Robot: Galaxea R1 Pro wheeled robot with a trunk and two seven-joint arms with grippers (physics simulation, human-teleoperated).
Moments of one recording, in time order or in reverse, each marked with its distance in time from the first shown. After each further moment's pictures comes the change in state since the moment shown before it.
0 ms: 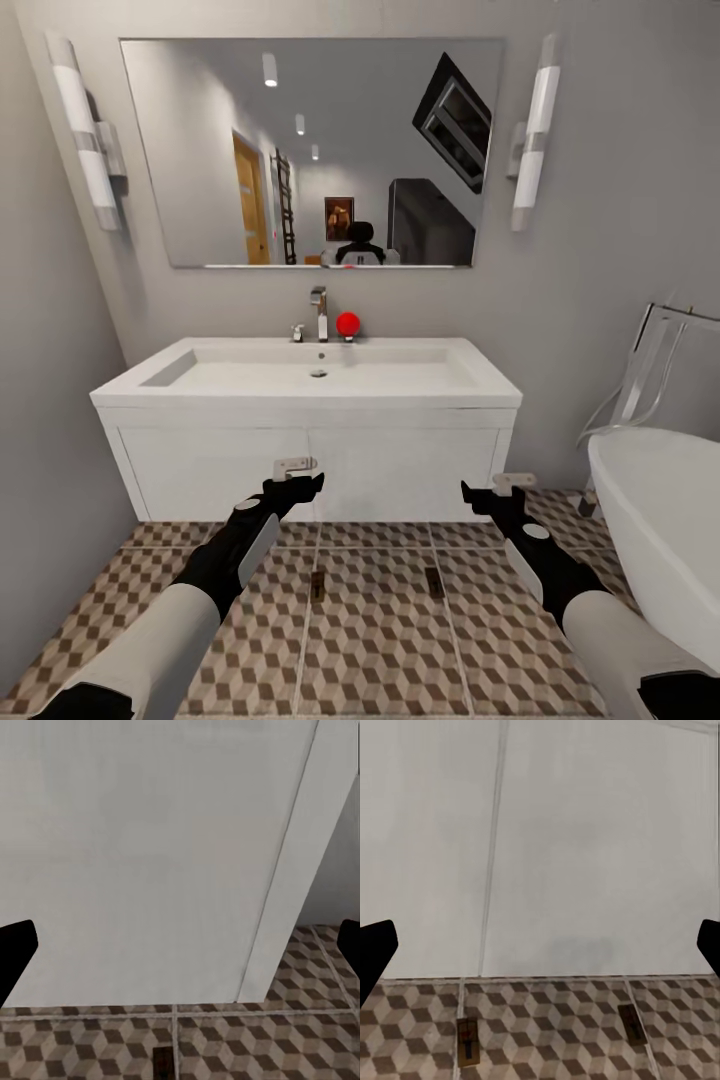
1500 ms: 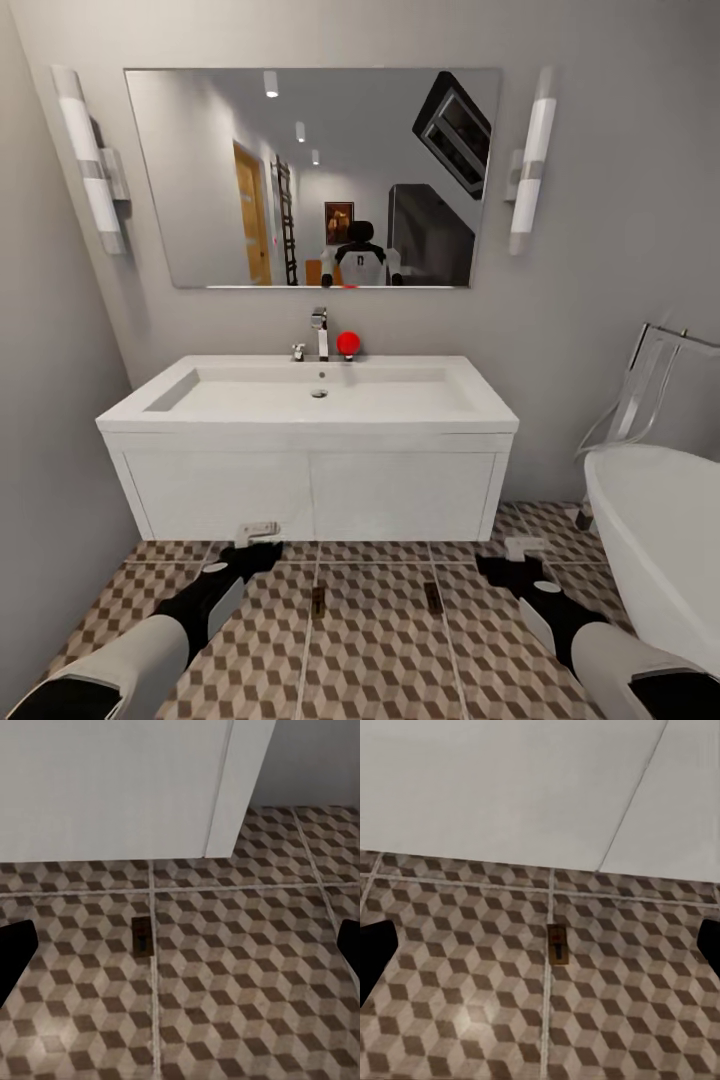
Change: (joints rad) left arm 0.008 0.084 0.008 0.415 -0.001 -0.186 0.020; right arm 0.007 -0.001 0.001 0.341 0.005 -0.013 0.007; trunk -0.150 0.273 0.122
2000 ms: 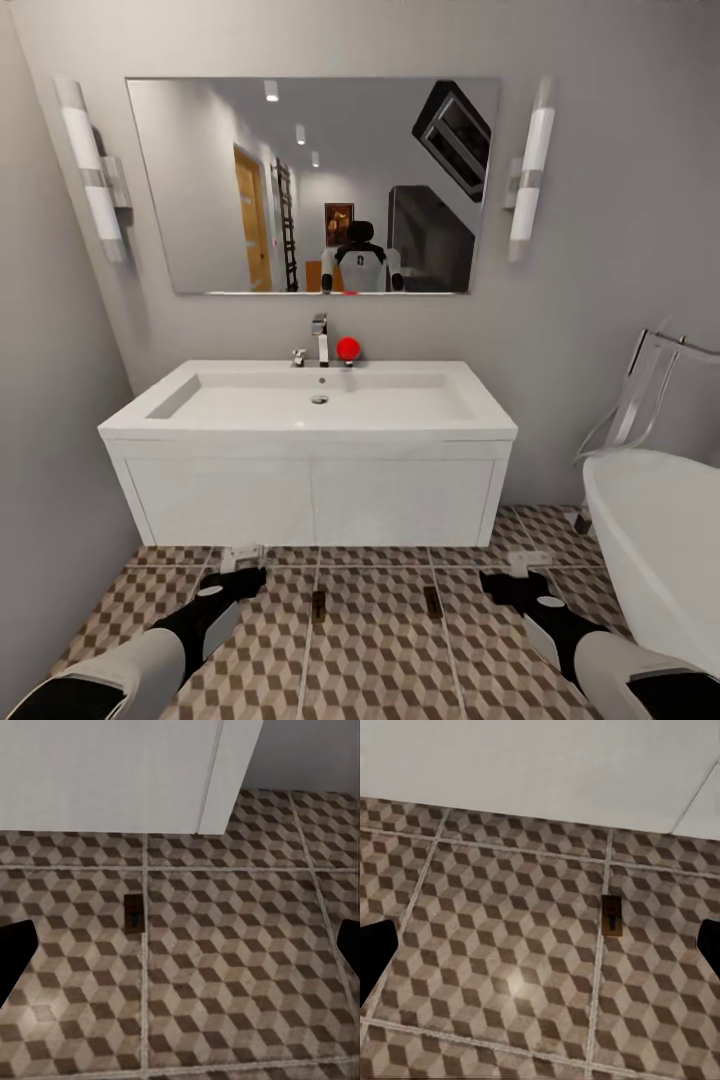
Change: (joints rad) left arm 0.002 0.000 -0.001 0.134 0.001 -0.059 0.124; right arm 0.001 0.000 0.000 0.081 0.042 -0.027 0.001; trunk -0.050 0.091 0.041
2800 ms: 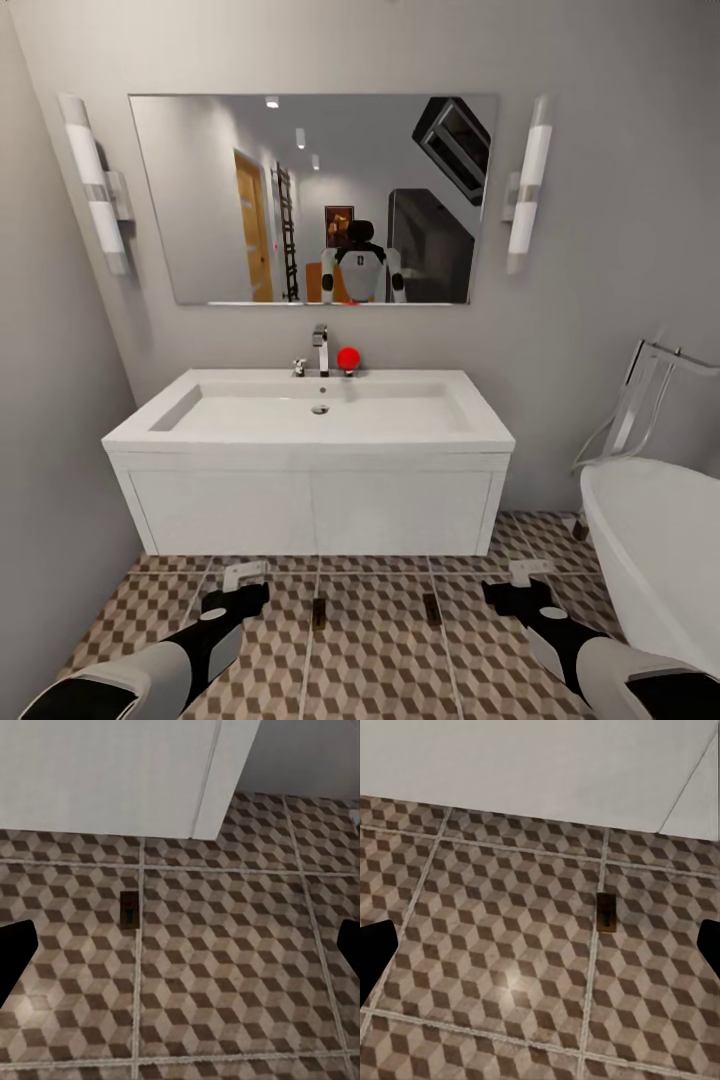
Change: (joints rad) left arm 0.004 -0.030 0.000 0.113 0.004 -0.122 0.004; right arm 0.000 0.000 0.000 0.058 0.035 -0.046 -0.001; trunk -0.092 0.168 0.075
